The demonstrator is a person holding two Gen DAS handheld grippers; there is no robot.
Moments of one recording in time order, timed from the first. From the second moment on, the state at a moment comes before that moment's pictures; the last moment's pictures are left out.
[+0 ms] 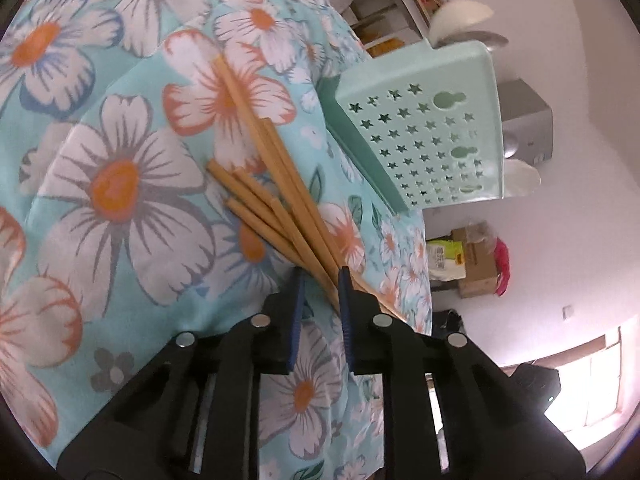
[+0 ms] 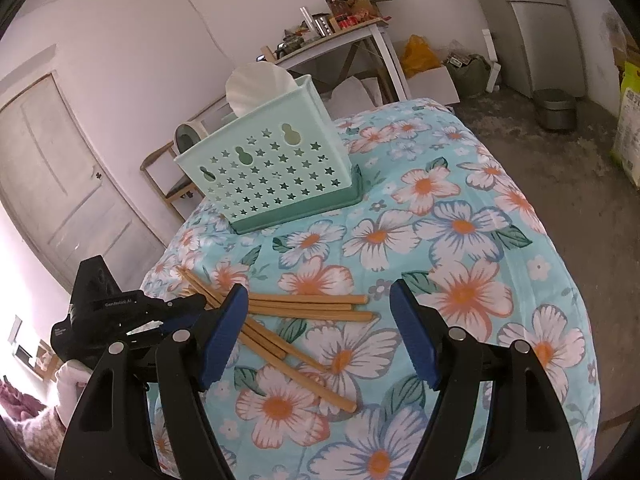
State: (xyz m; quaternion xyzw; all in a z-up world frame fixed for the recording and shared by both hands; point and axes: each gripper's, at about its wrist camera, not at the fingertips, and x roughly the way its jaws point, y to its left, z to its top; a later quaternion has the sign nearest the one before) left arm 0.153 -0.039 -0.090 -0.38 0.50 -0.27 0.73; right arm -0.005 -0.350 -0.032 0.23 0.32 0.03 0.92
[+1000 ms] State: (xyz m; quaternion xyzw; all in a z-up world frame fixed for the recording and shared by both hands) left arm 0.141 0.011 -0.085 -0.41 0.54 -0.22 0.70; right arm -0.010 -0.346 -0.028 0.23 0.31 0.02 0.92
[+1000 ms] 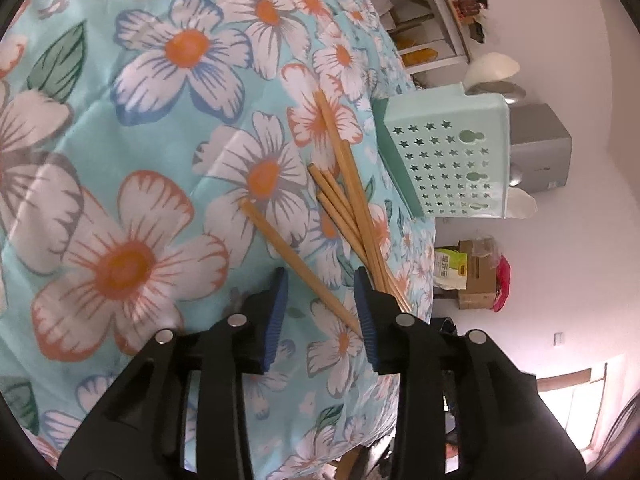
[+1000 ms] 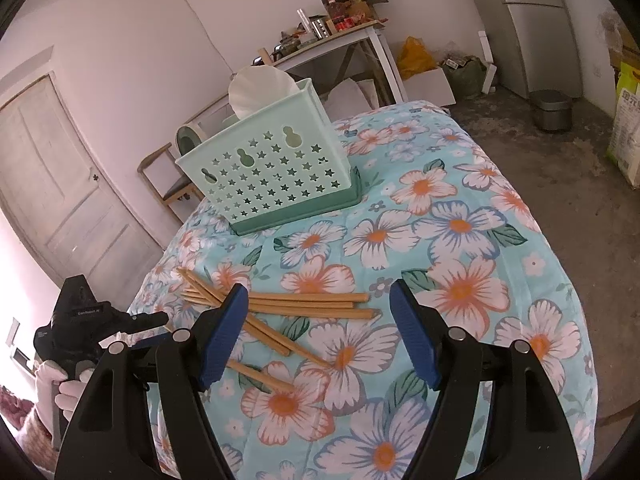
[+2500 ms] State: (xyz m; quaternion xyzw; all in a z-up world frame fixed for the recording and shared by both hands) left arm 0.128 0.029 -0.064 -0.25 0.43 -0.20 0.84; right arm 0.011 -0.307 -0.007 0.15 0.33 0.08 0.93
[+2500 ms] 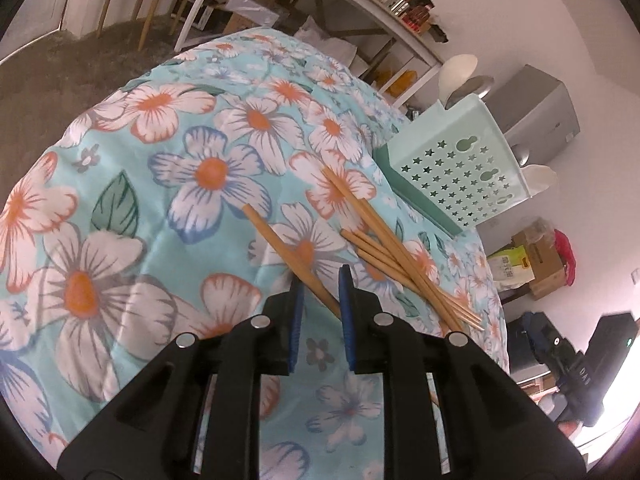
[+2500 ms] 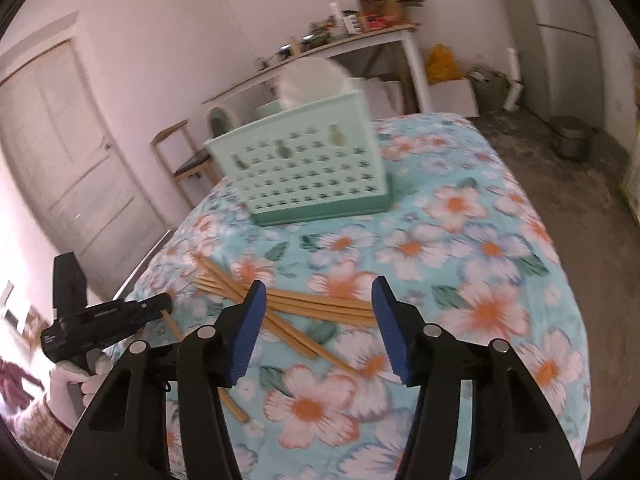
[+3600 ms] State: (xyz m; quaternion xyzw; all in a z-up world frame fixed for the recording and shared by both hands) left arm 0.116 0.040 -0.078 -0.27 0.37 -0.24 0.85; right arm 0.143 -0.167 -0.032 -0.12 0.45 0.24 0.85
